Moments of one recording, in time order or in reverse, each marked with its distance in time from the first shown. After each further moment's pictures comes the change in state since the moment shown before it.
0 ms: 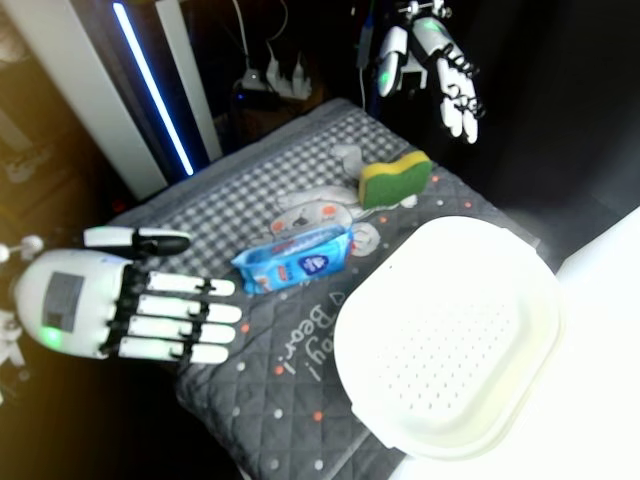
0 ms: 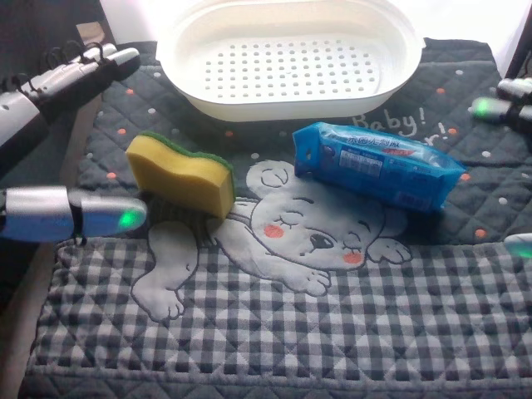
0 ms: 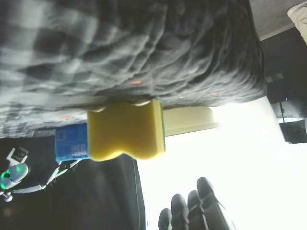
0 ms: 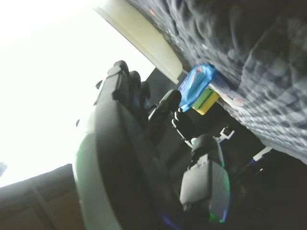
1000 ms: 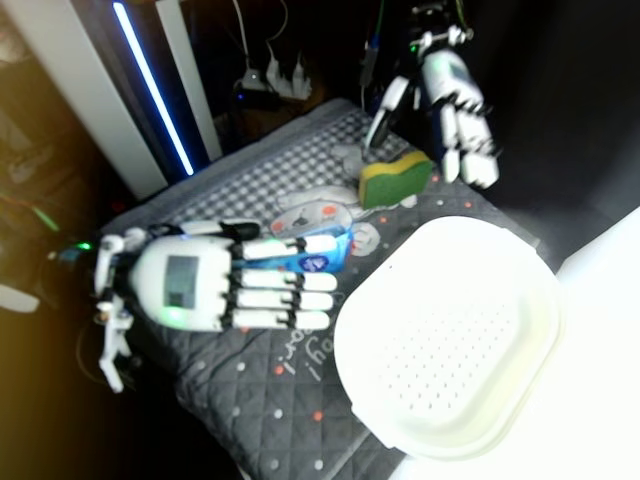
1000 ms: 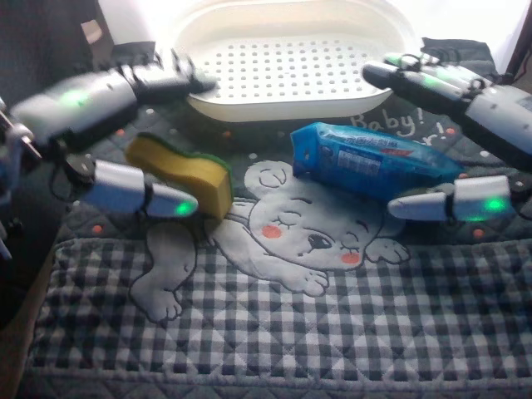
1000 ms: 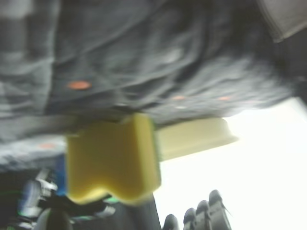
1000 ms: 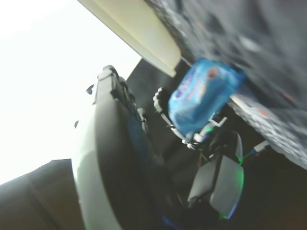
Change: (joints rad) left arm -0.281 -0.146 0.186 0.302 0.420 -0.048; right arm 0.318 -0.220 0.168 -0.148 -0.227 0.001
